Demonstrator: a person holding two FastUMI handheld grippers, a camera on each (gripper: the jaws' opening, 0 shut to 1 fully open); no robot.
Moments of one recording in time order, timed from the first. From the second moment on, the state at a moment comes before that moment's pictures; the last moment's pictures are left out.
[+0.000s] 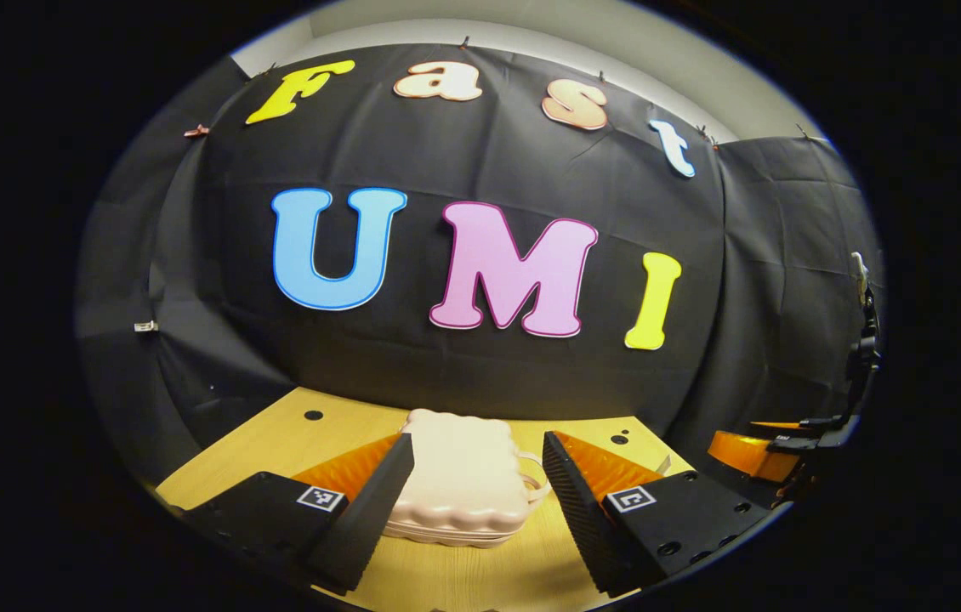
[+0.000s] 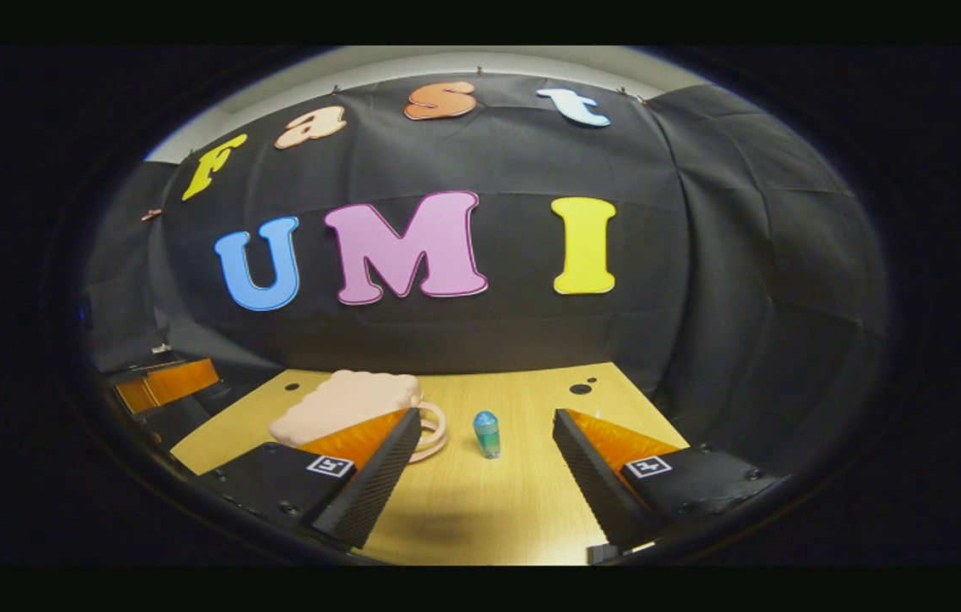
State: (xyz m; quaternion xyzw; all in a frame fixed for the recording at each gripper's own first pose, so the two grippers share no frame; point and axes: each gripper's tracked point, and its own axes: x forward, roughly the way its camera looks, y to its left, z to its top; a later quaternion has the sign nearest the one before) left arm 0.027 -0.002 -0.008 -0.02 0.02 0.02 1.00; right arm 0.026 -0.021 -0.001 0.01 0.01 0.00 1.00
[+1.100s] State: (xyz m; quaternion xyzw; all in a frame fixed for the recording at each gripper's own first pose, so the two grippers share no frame) left arm 0.173 -0.094 -0.073 0.00 0.13 -0.06 0.99; right arm 0.062 -0.072 -0.009 0.01 0.00 -0.03 1.00
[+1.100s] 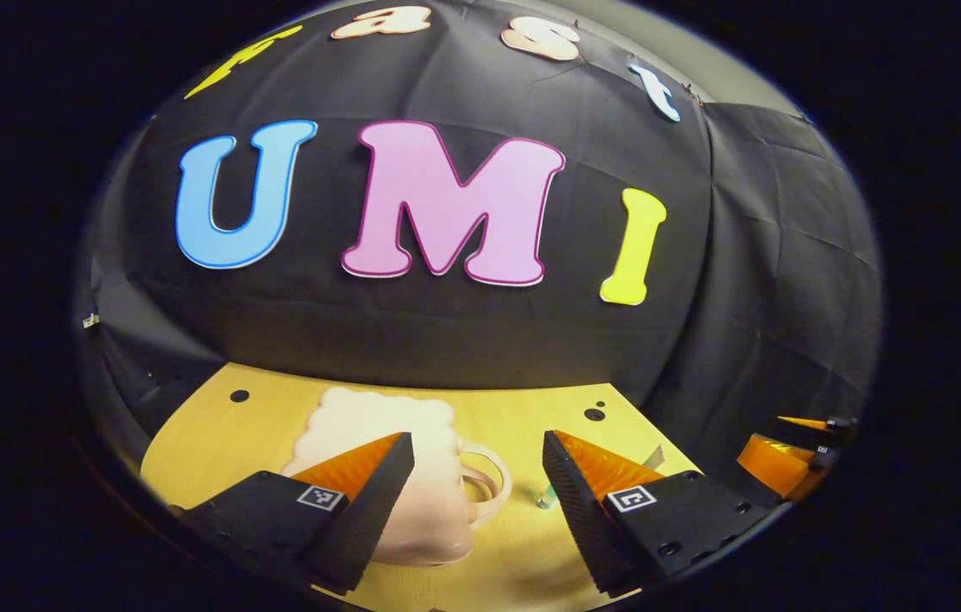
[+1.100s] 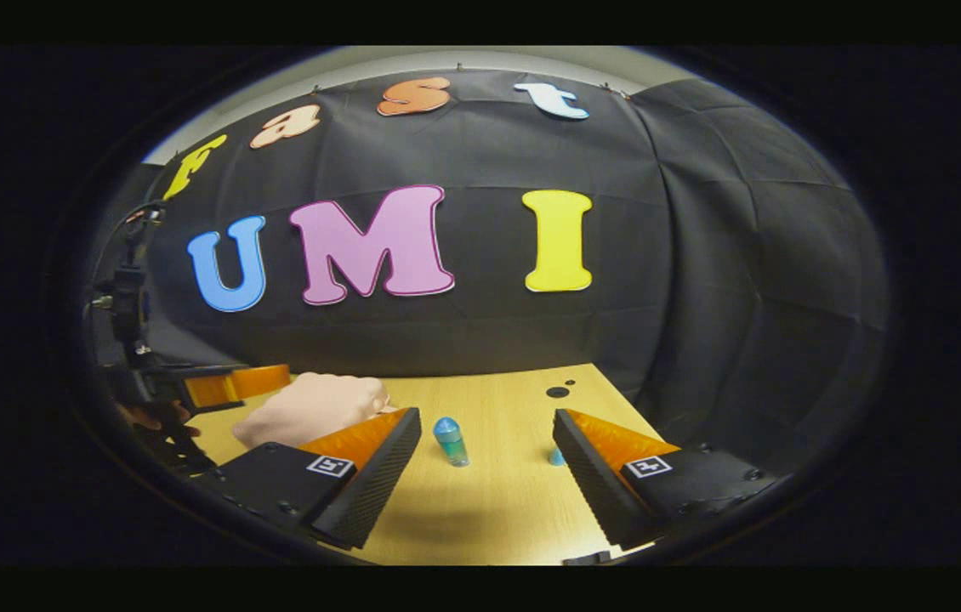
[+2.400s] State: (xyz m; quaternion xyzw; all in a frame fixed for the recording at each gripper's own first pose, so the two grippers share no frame) left arm 0.305 -0.124 -0.273 0.05 0.38 0.04 0.92; right arm 0.092 -0.092 -0.058 0.04 0.09 -0.02 0.99
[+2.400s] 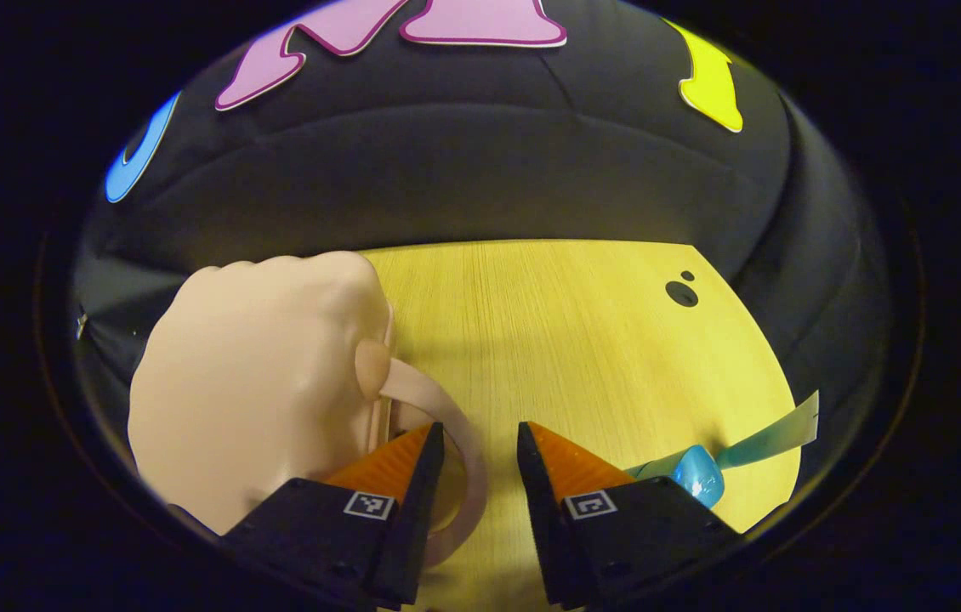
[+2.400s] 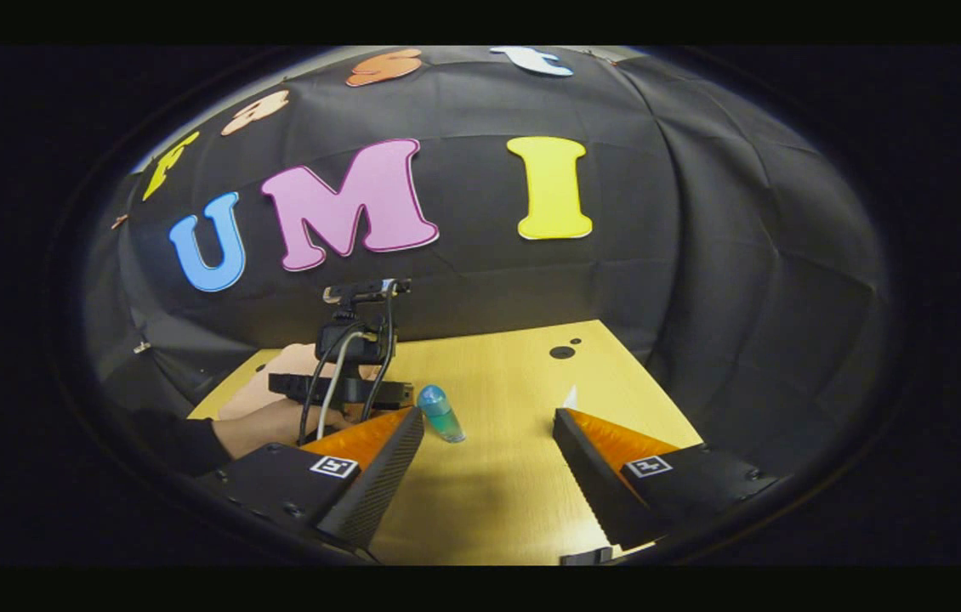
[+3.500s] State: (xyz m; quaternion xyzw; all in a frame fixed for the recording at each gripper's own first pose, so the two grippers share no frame) left arm 0.271 -0.046 -0.060 0.00 0.35 0.00 0.94; right arm 0.101 -0.001 -0.030 0.05 0.06 0.10 0.99
